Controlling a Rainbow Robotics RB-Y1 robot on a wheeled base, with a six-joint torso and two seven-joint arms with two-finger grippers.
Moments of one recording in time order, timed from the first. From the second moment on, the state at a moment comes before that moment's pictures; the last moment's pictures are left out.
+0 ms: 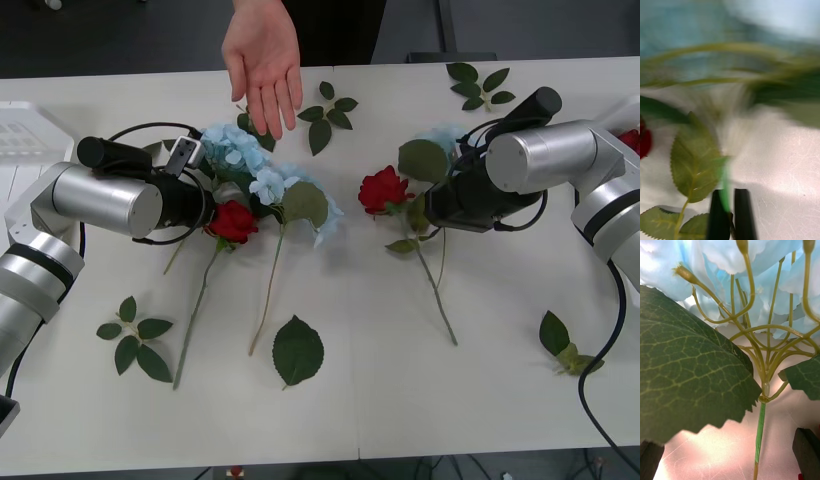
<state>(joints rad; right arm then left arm) -0.79 -0.58 0.51 -1.09 -0.93 1.14 1.19 -0.60 0.52 -0.35 -1.18 0.59 0.81 -1.67</state>
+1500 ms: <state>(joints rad) -0.80 -0.70 0.13 -0.72 -1.12 1.21 1.84 -0.60 0.52 -0.35 -1.18 0.59 0.81 -1.67</state>
